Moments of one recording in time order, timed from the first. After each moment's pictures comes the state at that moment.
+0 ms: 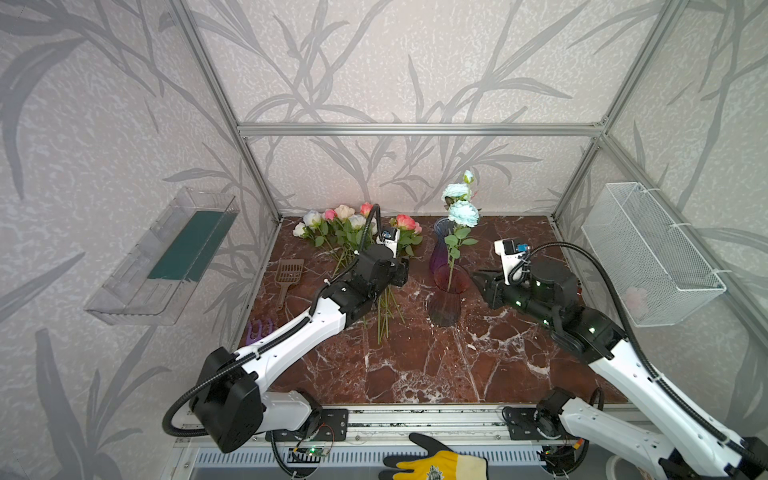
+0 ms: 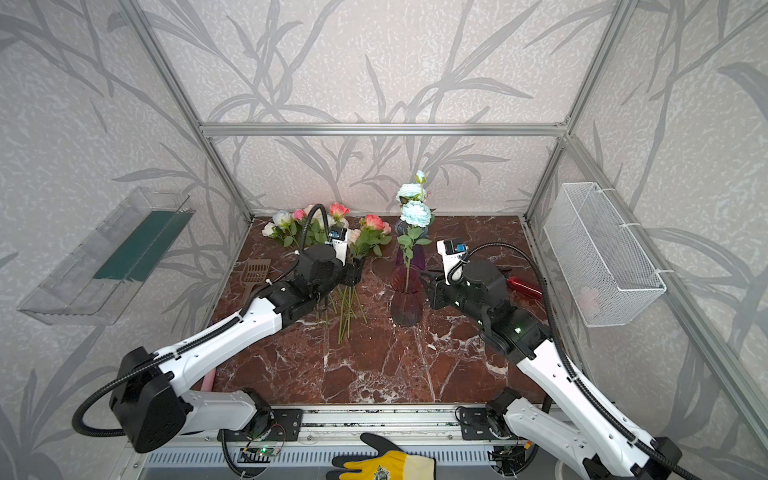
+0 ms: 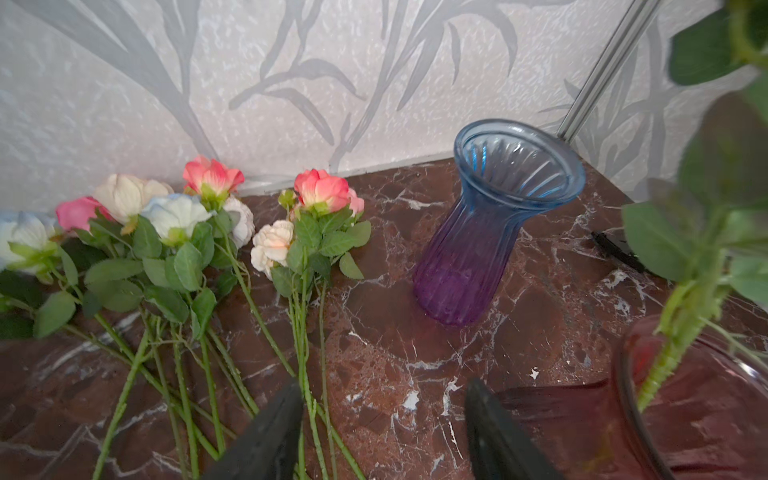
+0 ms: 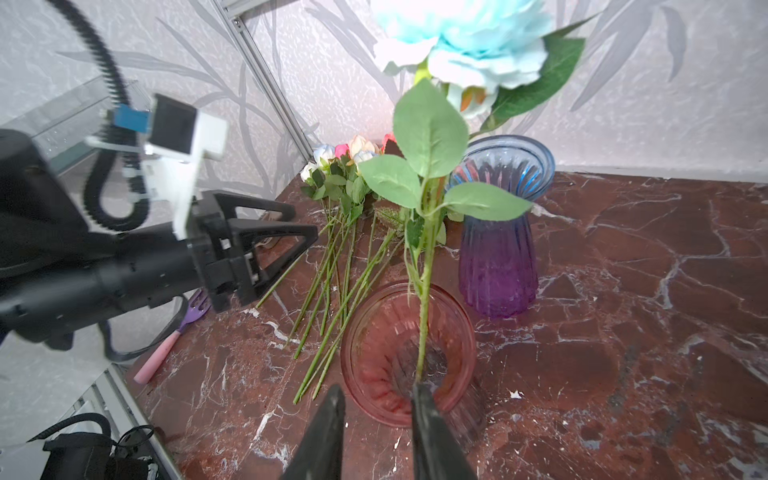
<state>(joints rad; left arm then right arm) -0.64 1.36 1.04 -0.14 -0.25 -0.22 0.61 0.86 0.97 -0.45 -0.05 0.35</state>
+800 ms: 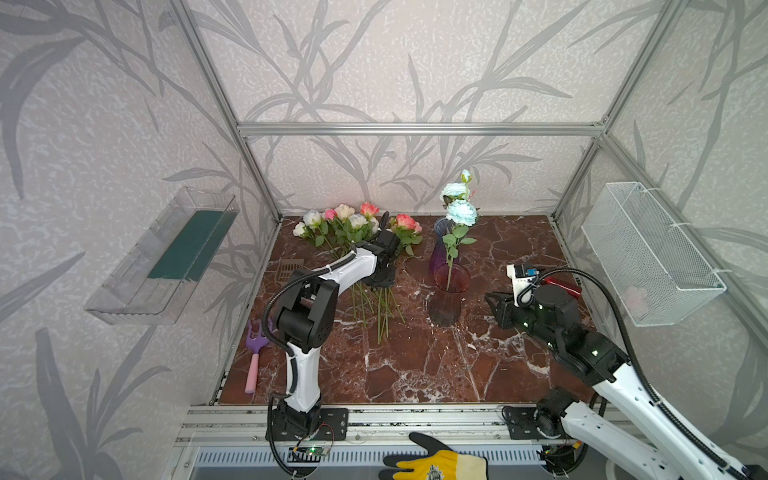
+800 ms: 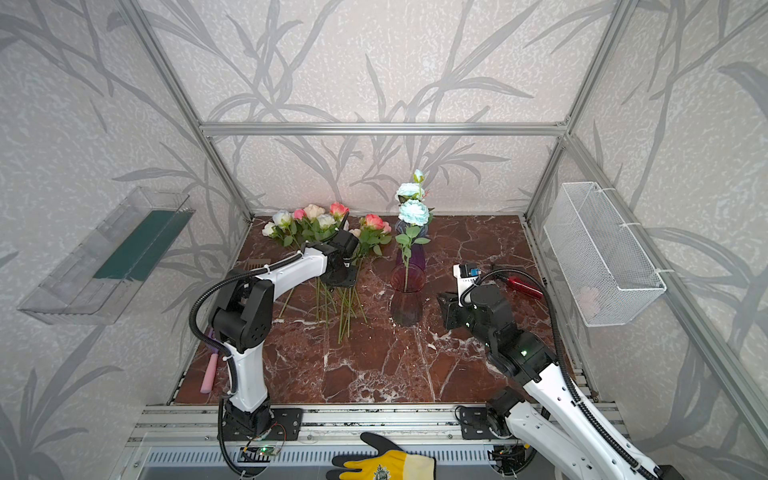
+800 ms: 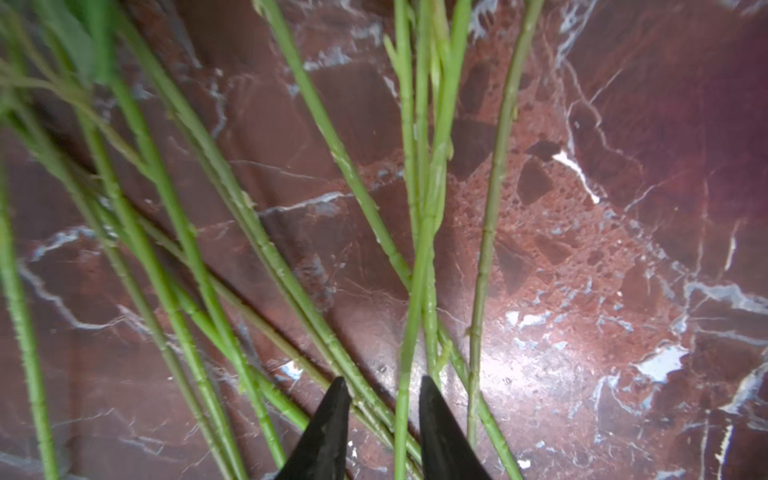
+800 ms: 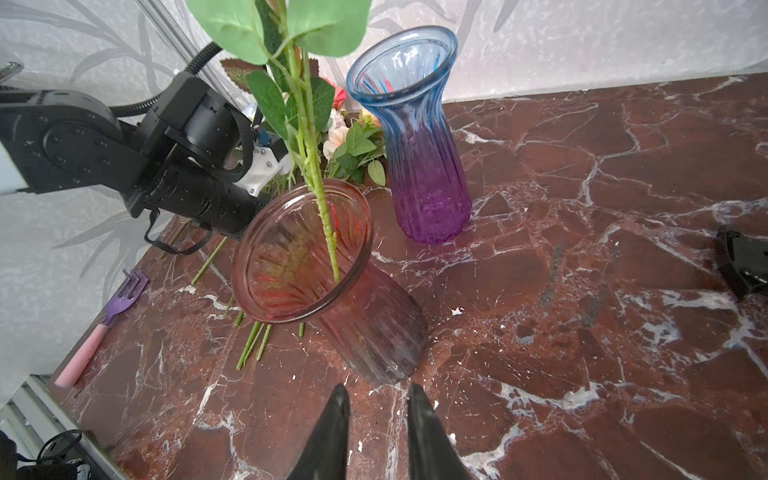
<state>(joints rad) -0.44 1.99 1.46 -0.75 -0.14 -0.33 0.56 0.71 0.74 -0.49 0.02 0.39</state>
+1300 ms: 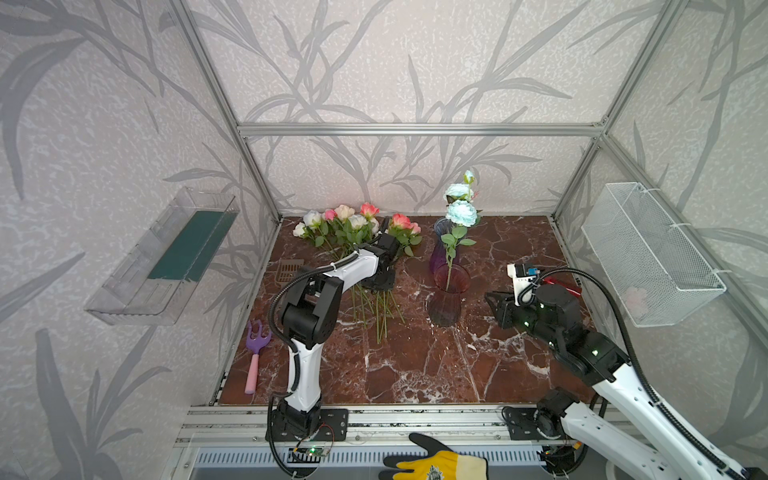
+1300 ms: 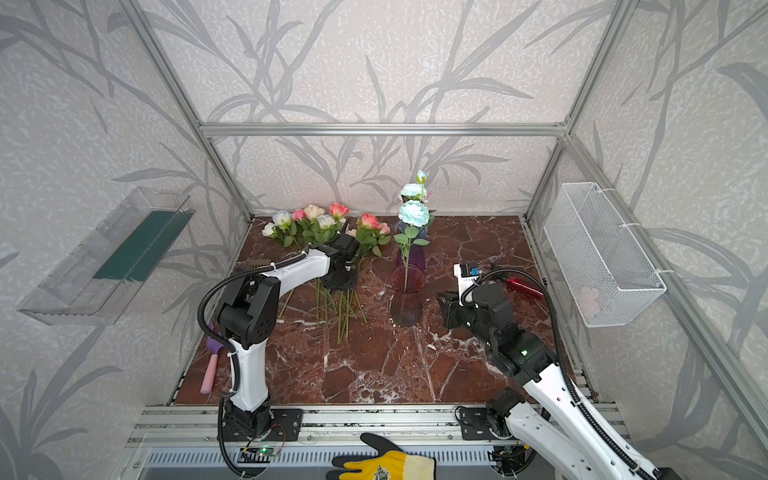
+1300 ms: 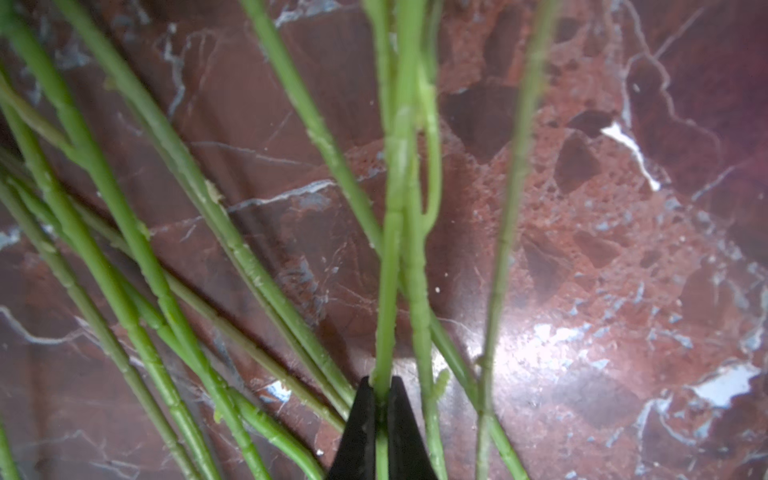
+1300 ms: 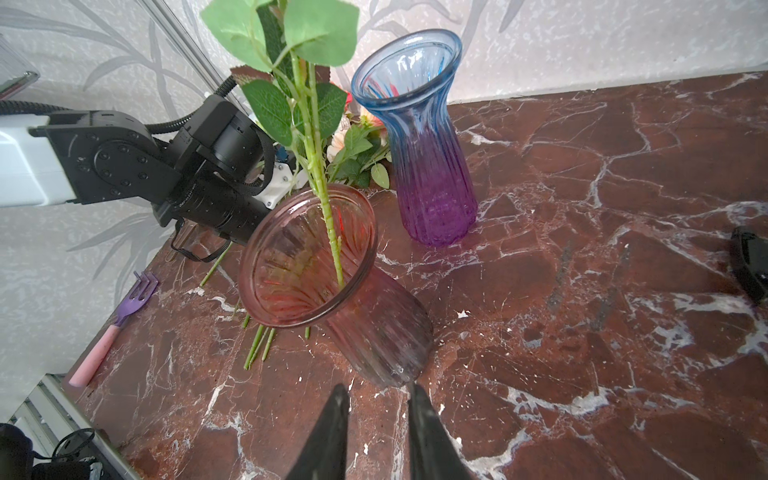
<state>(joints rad) -0.44 2.03 1.46 -0.75 -0.15 -0.32 0.54 0.71 0.74 -0.48 -0.02 0.40</state>
